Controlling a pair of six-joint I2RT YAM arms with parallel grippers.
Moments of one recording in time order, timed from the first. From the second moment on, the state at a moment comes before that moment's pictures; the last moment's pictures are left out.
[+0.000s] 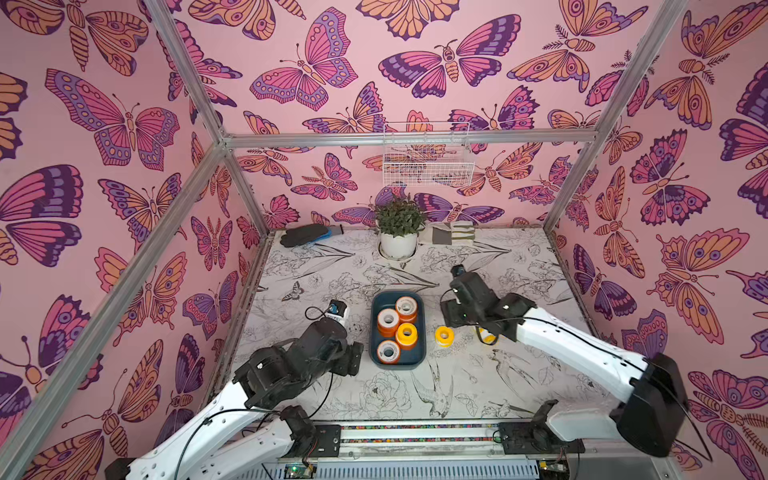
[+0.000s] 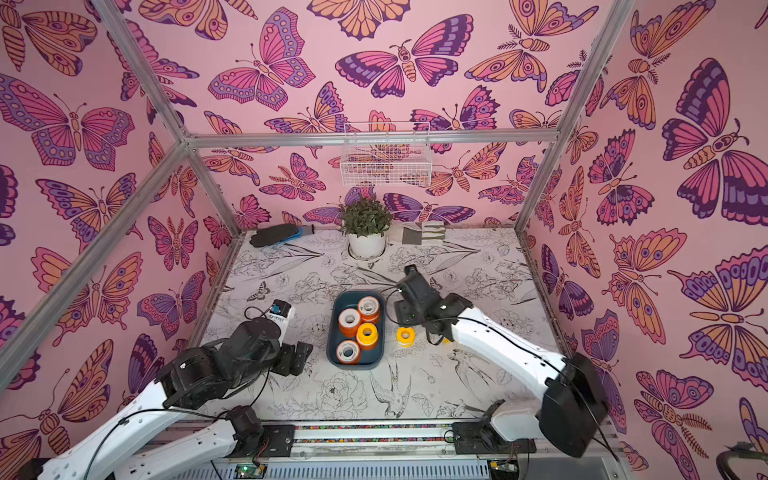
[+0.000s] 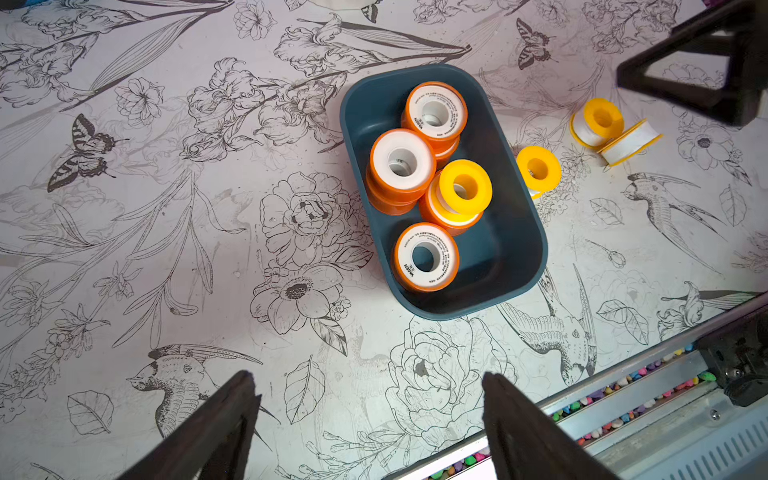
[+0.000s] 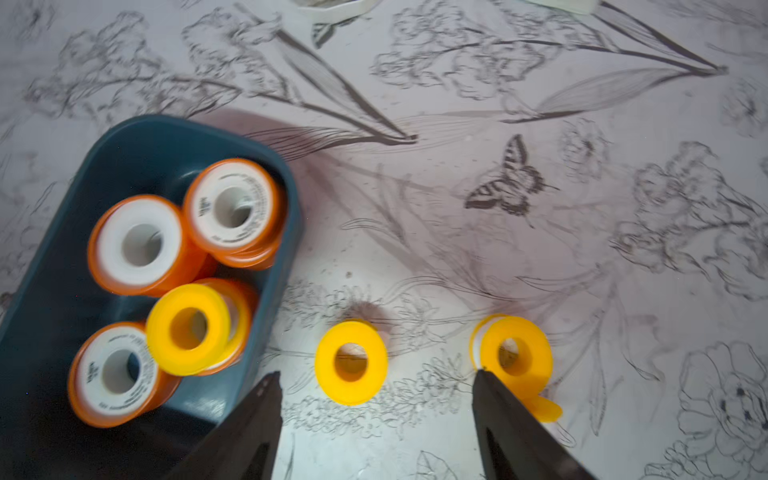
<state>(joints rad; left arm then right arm) -0.84 0.74 0.92 -1.06 -0.26 -0.47 0.73 1.27 0.96 -0.60 0.27 0.38</state>
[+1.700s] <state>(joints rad) -0.99 2.12 1.89 -1.01 0.00 -0.28 0.51 0.83 0.42 -0.18 0.44 0.50</state>
